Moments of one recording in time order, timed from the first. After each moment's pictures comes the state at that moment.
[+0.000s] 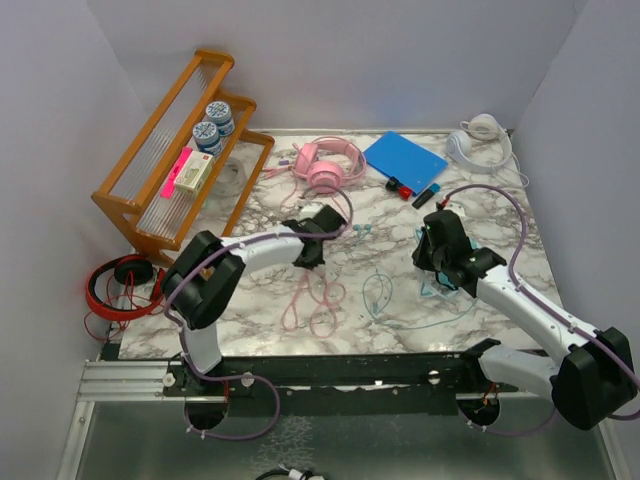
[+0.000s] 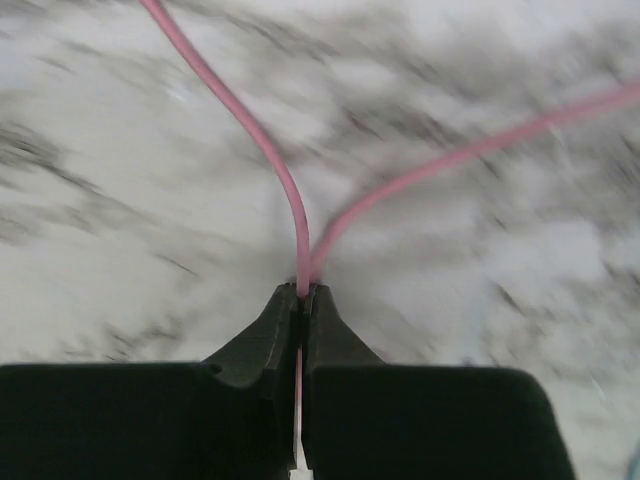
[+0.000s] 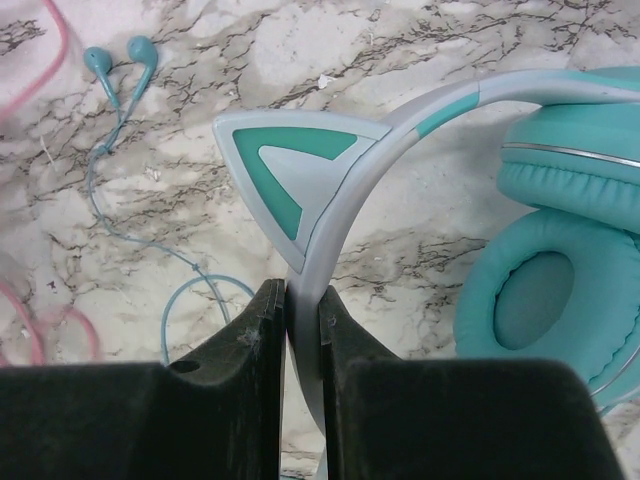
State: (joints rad) left arm -0.84 1.81 1.13 -0.50 -0.37 -0.68; right arm 0.47 1.10 0.71 -0.43 0.29 0.54
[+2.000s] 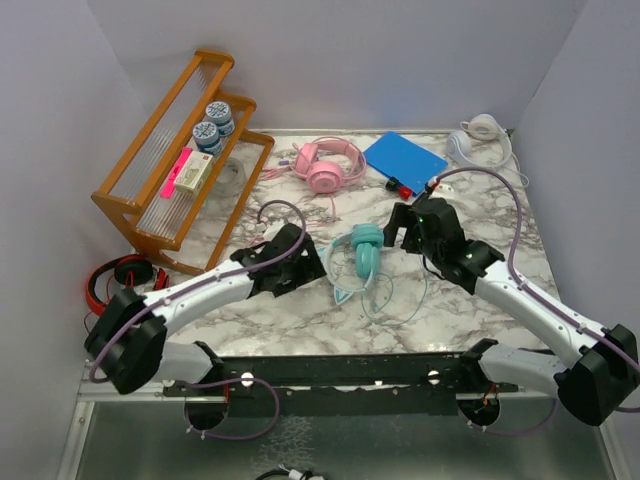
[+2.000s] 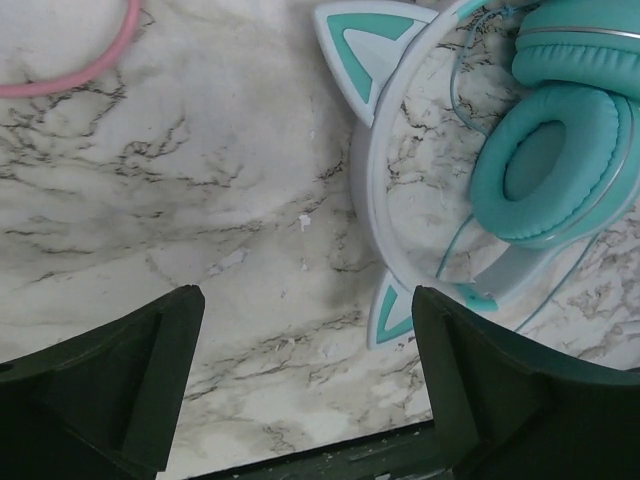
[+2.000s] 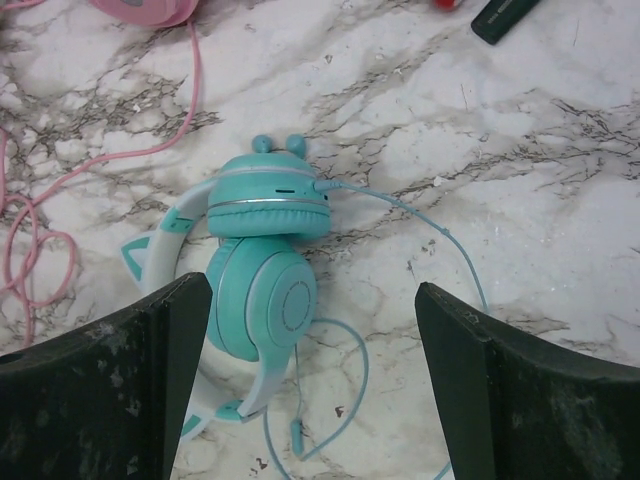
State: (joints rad) left arm -0.75 1.25 0.76 -0.43 -0.12 -1.07; right arm 0.60 1.12 0.84 -0.34 0.33 0.54
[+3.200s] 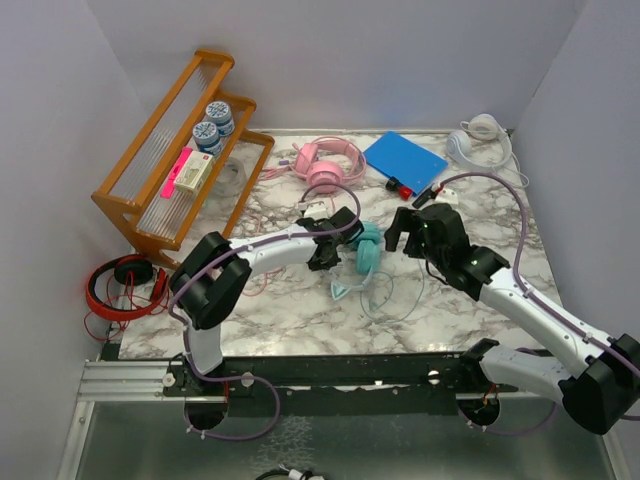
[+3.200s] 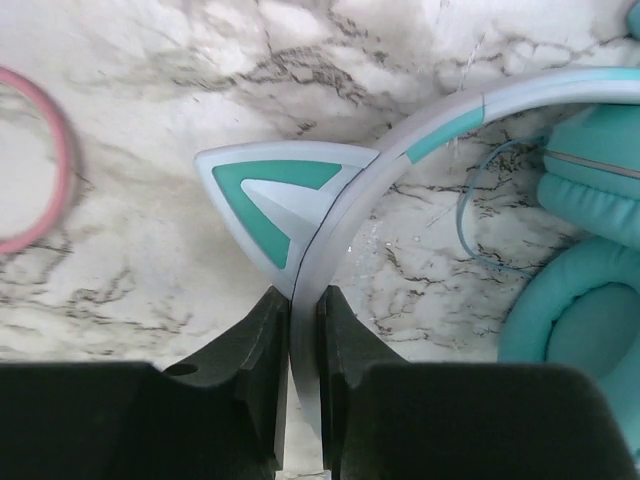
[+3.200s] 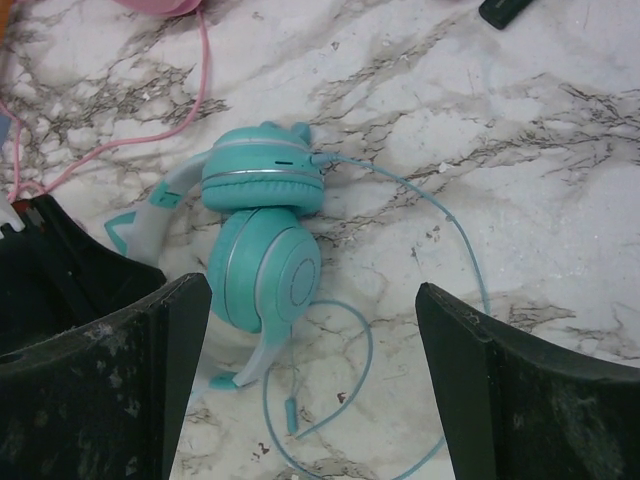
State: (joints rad) left arm -0.84 1.86 1.25 -0.62 -0.37 -1.05; right arm 0.60 1.05 0.80 -0.35 0.33 0.55
